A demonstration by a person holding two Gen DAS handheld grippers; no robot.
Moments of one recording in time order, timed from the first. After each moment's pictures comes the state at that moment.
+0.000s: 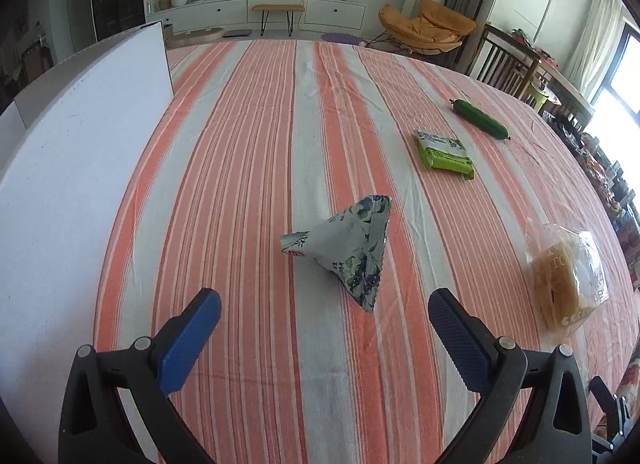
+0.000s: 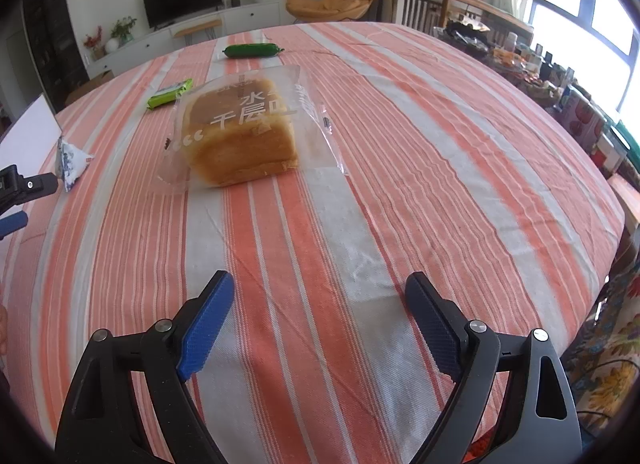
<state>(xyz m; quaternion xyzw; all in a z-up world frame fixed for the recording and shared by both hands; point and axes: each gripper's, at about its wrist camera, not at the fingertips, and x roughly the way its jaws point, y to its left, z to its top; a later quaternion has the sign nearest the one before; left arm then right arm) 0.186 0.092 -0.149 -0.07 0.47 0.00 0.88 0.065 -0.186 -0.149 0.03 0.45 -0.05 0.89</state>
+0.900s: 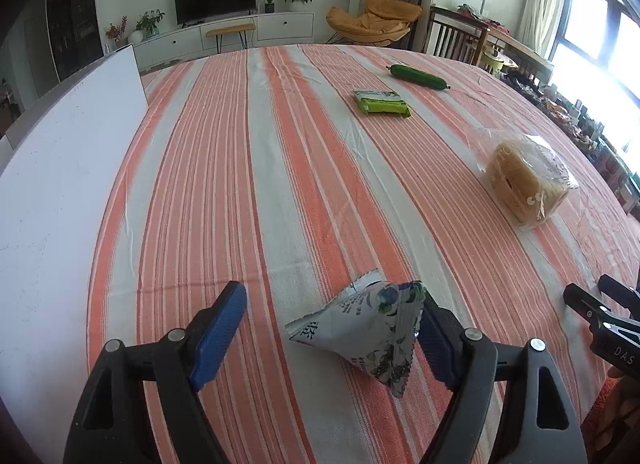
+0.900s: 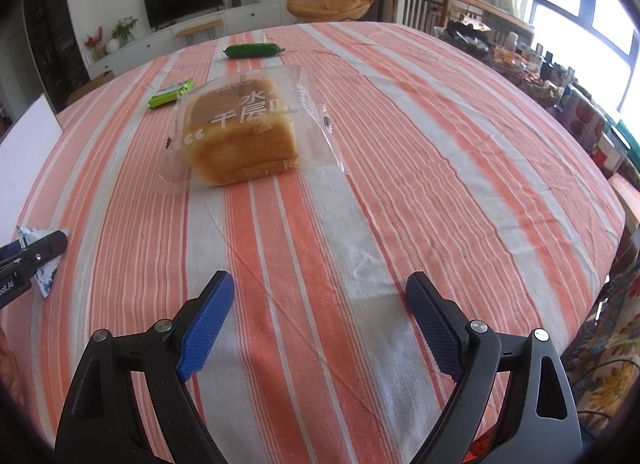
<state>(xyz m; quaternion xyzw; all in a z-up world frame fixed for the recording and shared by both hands) 0.106 0.073 -0.158 -0.01 0.45 -0.06 0.89 0.064 -0.187 -0.149 0.03 0.45 -0.05 0.89</state>
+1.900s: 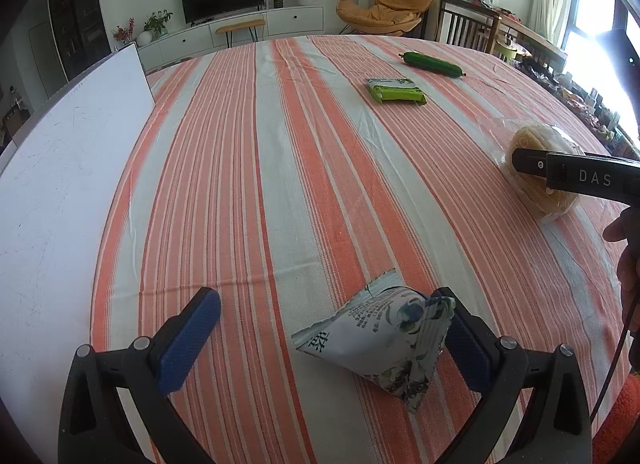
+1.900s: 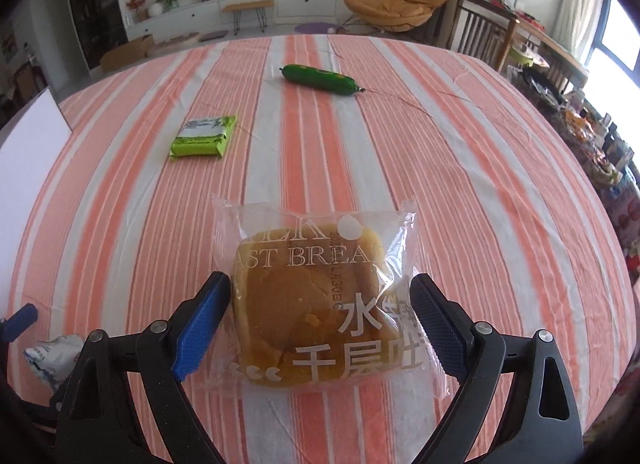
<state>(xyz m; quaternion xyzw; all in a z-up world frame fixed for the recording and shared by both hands) 0.114 0.068 -0.164 0.02 0.46 -0.04 0.89 0.187 -0.142 -0.133 -0.04 0.46 0.02 0.89</state>
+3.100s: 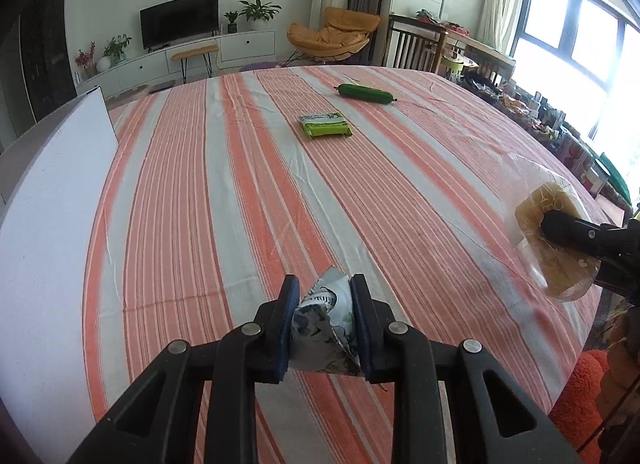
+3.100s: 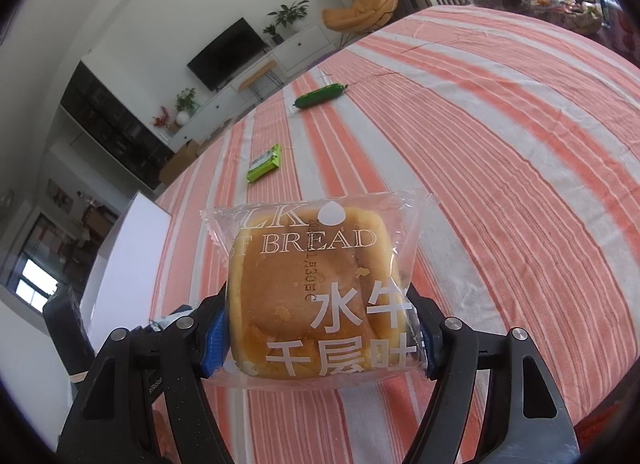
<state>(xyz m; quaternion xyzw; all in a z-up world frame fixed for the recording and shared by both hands) 0.085 0.058 -0.121 -0.01 0.41 -0.14 0.90 0.072 -0.209 -0.117 0.27 0.40 0.10 0.87</state>
